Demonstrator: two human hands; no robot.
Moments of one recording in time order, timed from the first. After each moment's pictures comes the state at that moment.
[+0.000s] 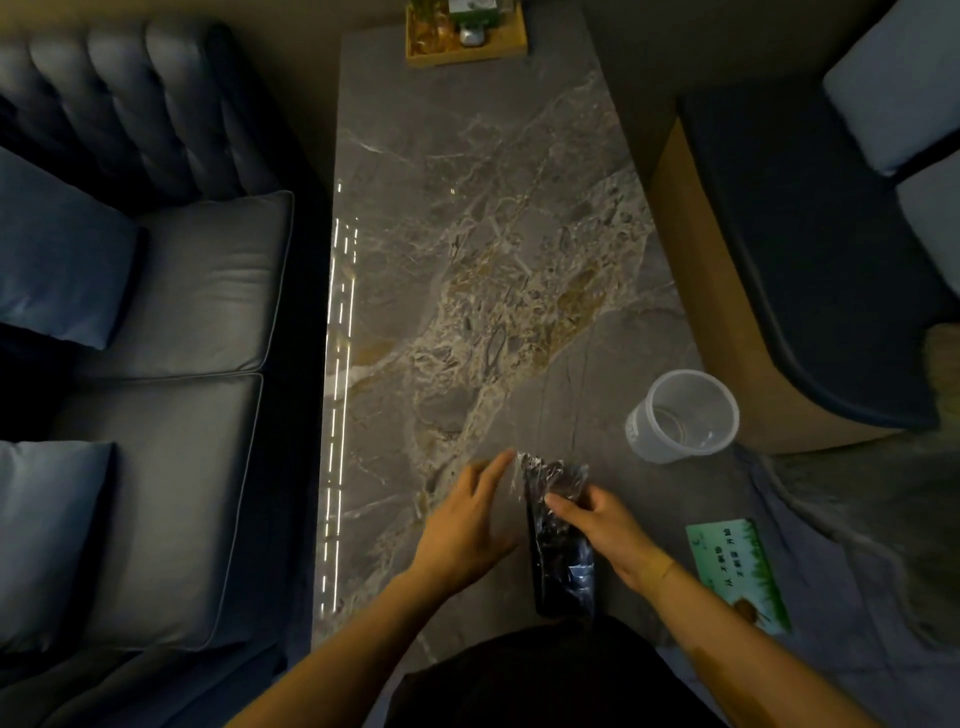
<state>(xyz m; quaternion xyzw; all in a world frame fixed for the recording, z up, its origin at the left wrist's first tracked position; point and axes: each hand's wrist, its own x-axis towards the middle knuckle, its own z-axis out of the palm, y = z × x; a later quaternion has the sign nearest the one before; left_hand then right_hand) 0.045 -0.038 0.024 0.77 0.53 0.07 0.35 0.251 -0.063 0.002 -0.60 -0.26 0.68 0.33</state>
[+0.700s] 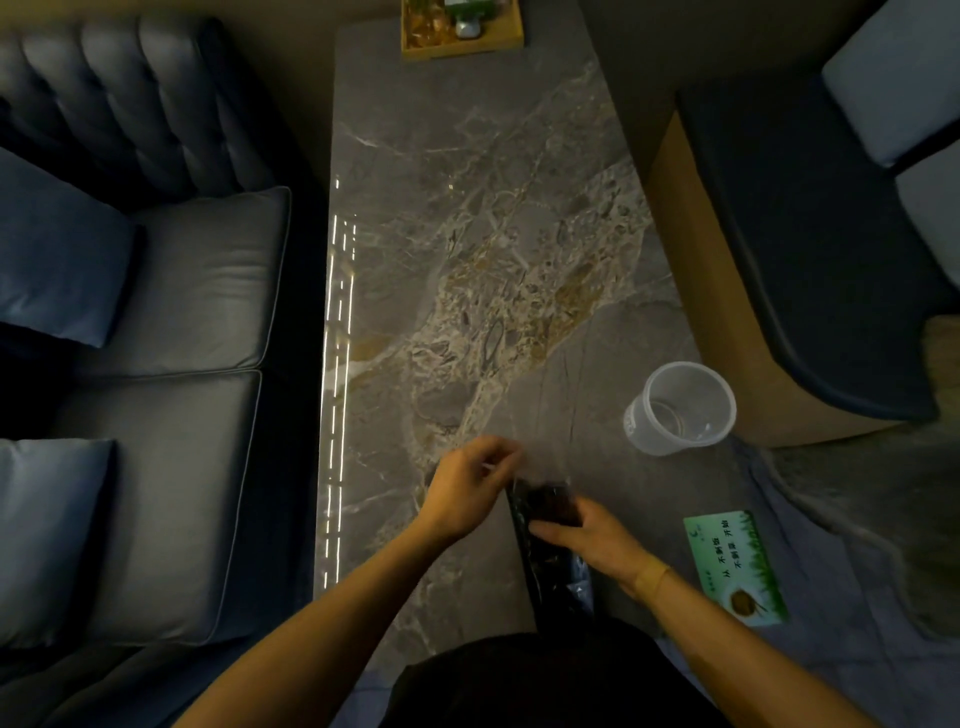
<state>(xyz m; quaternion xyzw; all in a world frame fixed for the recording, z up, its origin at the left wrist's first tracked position) 0.062 0.001 0.048 0.68 0.52 0.23 0.46 0.249 -0.076 0.003 -0.57 -0.35 0.69 0.26</state>
